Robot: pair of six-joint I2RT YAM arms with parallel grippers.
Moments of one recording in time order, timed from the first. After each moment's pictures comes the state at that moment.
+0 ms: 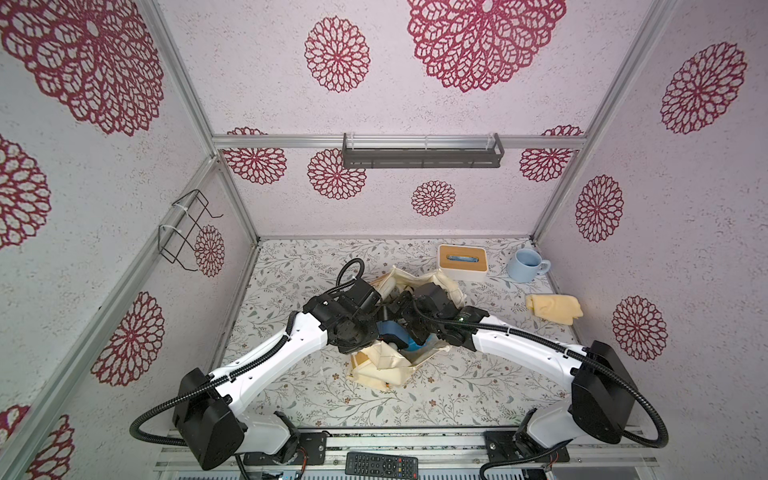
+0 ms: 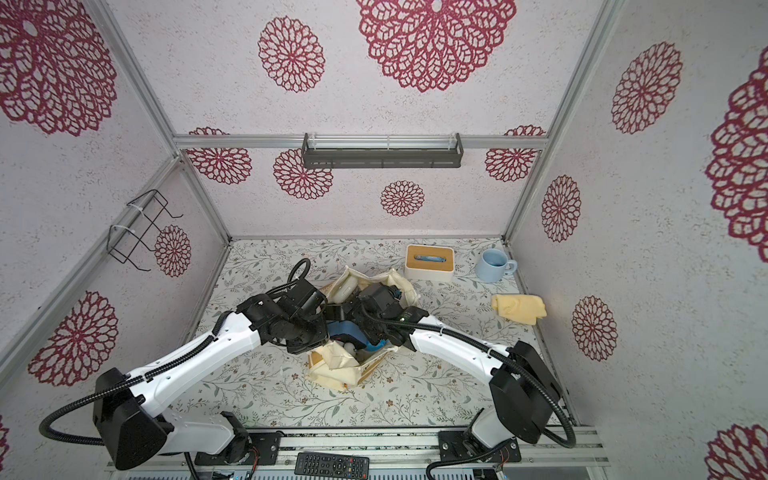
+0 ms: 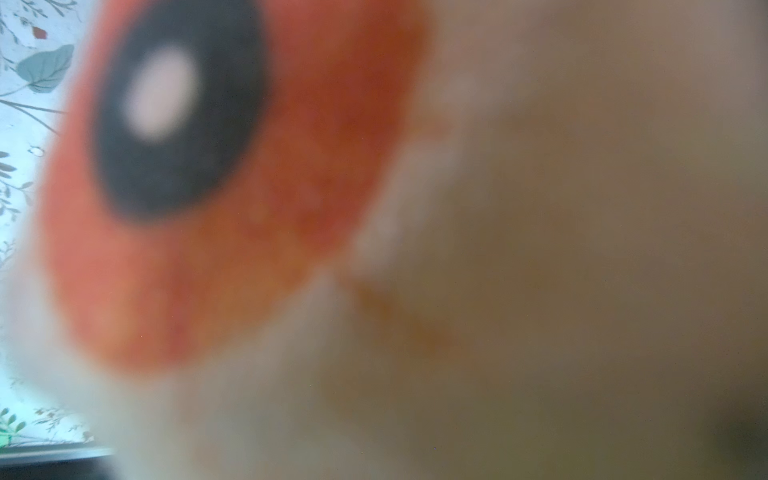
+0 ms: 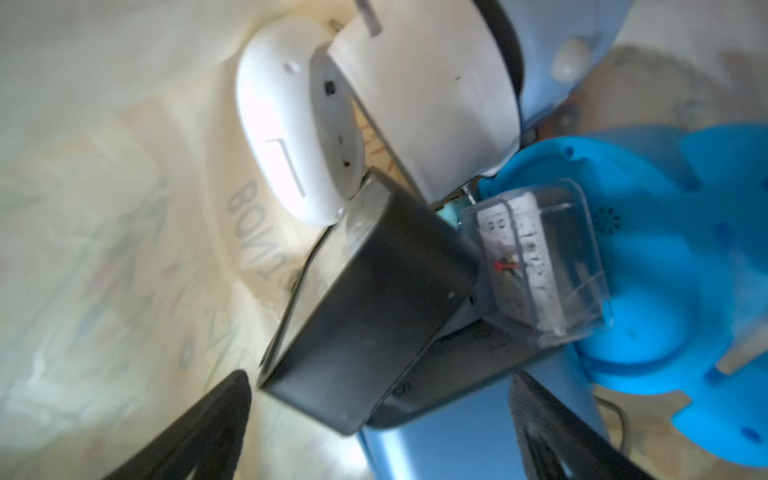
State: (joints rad) left arm -0.73 1.38 1.19 -1.04 0.04 -1.02; right arm 0.86 1.50 1.06 -0.26 0.02 1.54
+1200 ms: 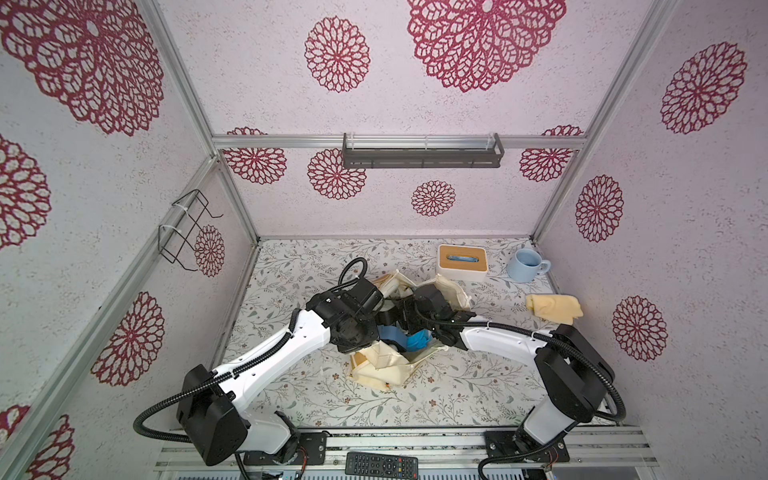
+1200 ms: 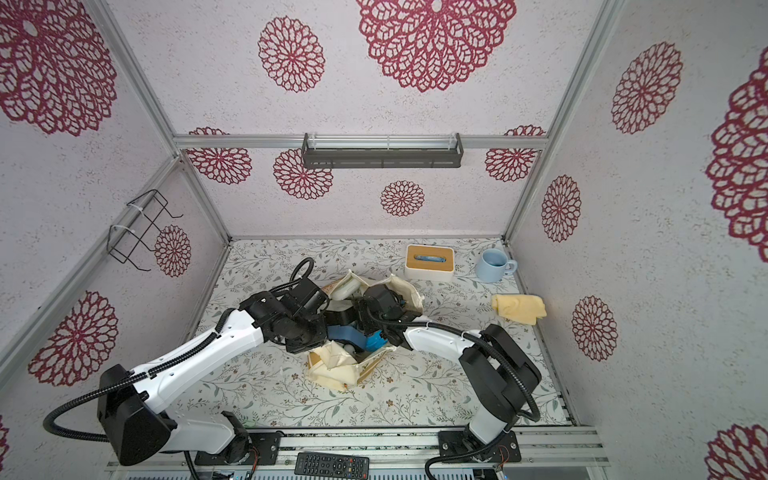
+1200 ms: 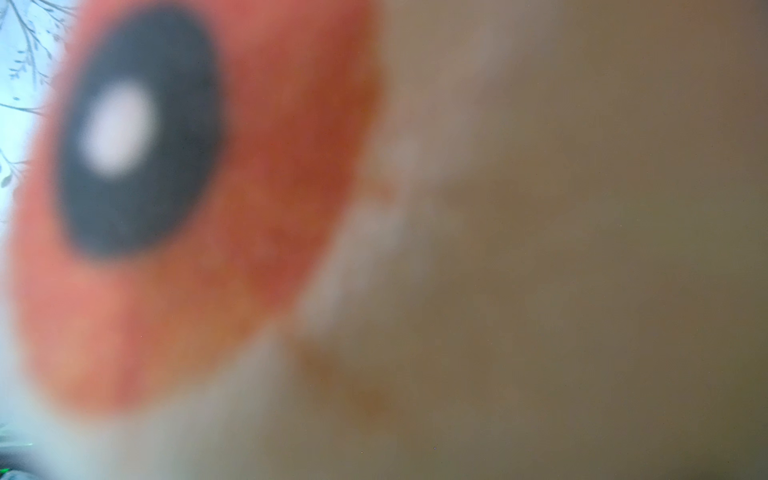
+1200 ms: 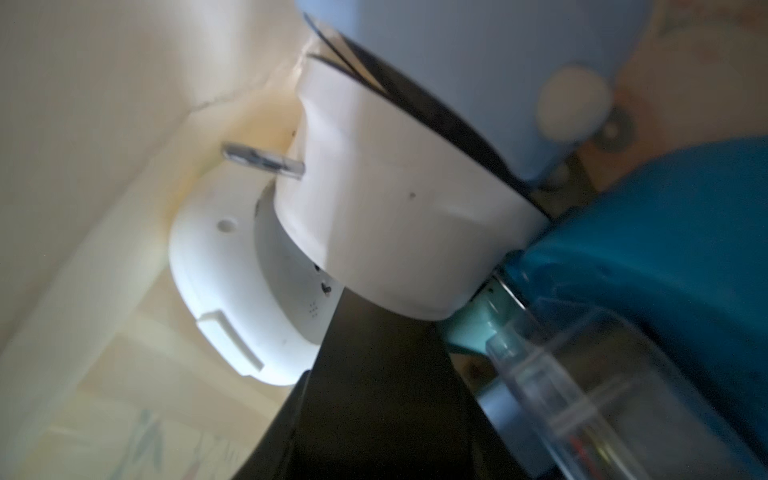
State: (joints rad) left arm -0.74 1.41 1.23 -1.08 0.01 -0.98; right arm 0.81 1.64 0.98 0.07 0.02 1.85
